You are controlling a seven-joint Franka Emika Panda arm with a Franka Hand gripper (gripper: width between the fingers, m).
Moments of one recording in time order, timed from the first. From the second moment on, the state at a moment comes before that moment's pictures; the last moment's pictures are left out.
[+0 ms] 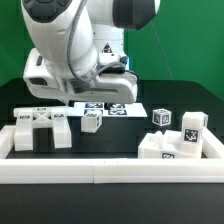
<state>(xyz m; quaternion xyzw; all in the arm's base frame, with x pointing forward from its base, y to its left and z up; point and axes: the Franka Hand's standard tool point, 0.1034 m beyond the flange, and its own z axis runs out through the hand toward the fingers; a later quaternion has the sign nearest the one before) 0.453 -0.064 0.046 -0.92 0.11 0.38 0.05</state>
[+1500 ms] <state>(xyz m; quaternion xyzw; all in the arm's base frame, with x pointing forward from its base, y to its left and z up) 0.443 -0.062 0.029 -0.89 0.11 0.44 0.05</state>
